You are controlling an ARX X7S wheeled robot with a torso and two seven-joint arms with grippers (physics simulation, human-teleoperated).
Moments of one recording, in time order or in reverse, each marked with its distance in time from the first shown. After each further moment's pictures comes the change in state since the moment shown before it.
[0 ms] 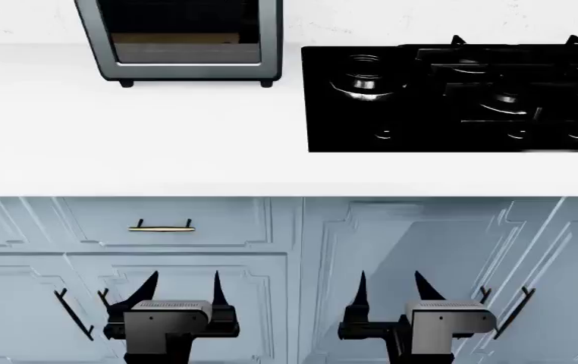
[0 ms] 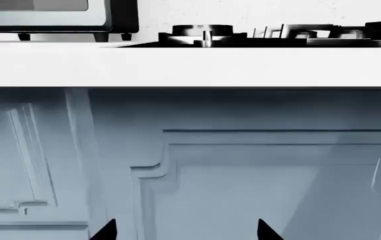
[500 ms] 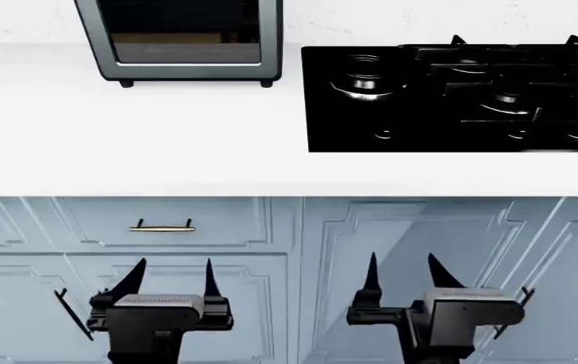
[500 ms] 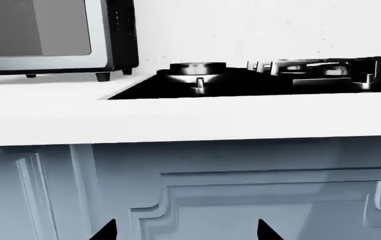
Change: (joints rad) left arm 0.037 -0.064 0.051 0.199 -0.035 -0.089 -0.069; right arm -0.011 0.066 -0.035 -0.183 0.091 0.086 0.053
